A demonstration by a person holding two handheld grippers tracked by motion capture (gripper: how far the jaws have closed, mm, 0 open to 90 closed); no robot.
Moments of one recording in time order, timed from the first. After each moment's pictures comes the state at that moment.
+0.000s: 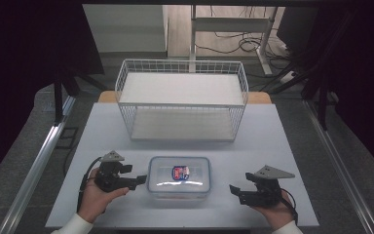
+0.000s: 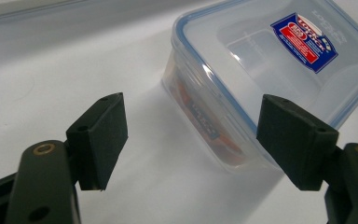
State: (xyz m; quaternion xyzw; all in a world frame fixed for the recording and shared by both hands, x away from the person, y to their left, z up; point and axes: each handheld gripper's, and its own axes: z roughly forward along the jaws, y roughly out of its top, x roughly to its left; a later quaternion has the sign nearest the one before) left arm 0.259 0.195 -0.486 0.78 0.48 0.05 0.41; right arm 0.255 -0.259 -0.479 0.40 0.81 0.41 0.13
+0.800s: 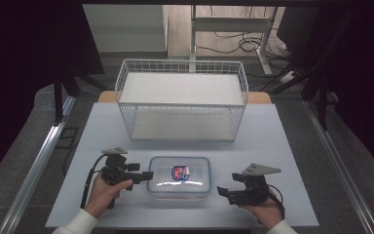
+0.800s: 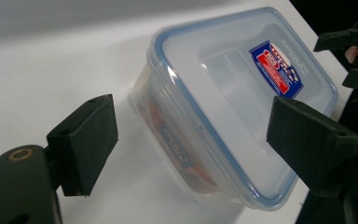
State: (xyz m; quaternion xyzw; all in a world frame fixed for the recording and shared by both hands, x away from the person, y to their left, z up) left arm 0.281 0.191 -0.500 0.75 0.48 -0.05 0.45; right arm 0.264 -0.232 -0.485 0.38 0.82 0.43 0.07
